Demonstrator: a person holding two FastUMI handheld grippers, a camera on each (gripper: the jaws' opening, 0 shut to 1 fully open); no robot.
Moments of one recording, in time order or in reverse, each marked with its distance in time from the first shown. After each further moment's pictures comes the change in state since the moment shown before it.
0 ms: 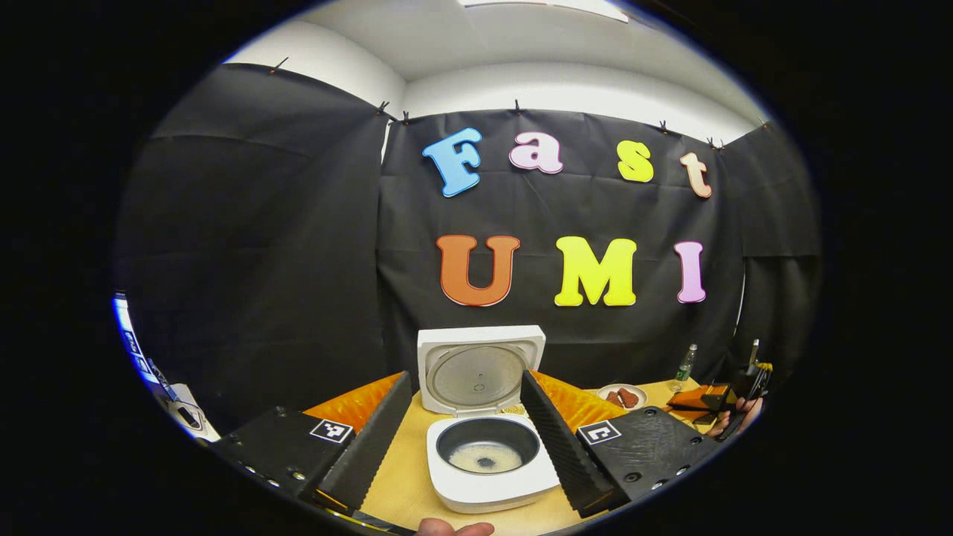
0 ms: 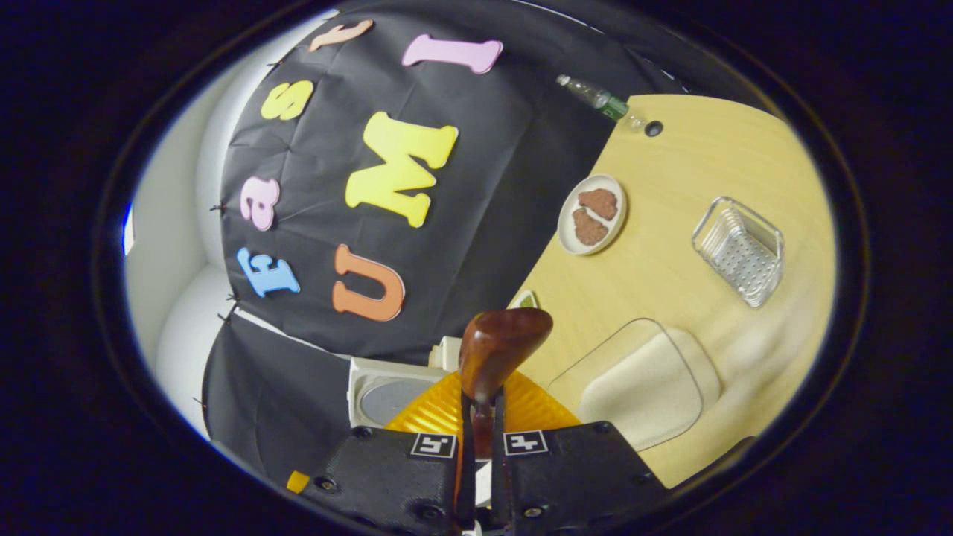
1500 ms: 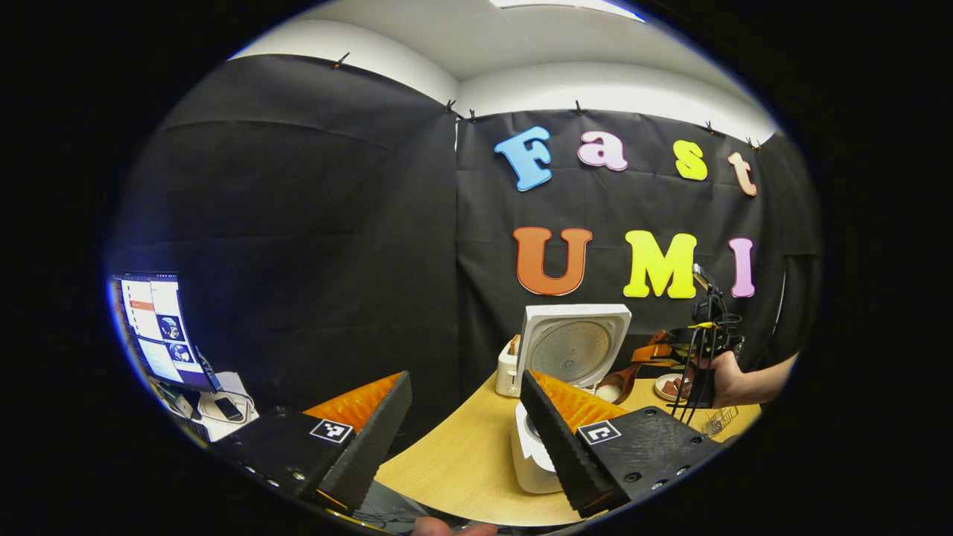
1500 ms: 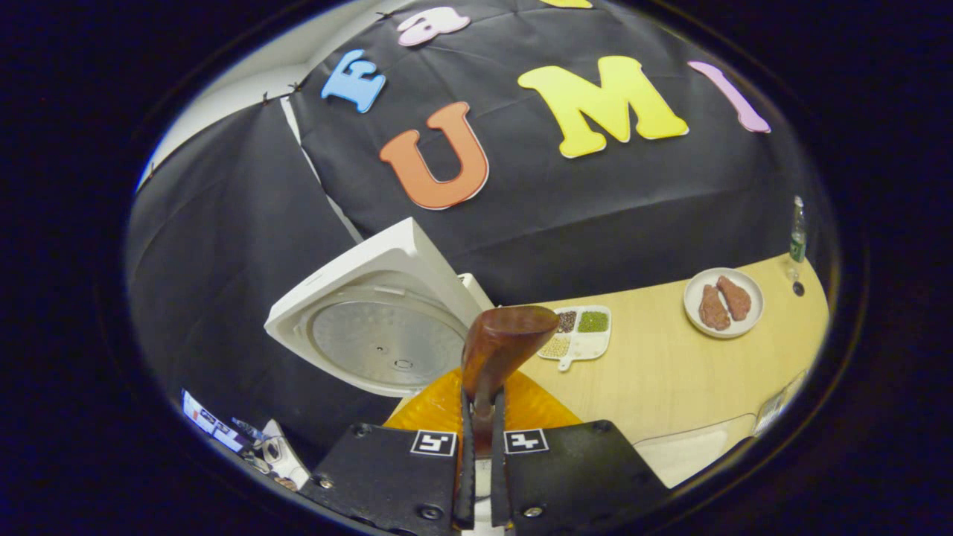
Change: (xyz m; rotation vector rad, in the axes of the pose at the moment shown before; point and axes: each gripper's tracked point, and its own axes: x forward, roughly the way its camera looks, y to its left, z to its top) left arm -0.052 0.118 -0.036 -0.029 0.016 0.214; right arm 0.185 0.103 -0.126 -0.833 0.168 -0.109
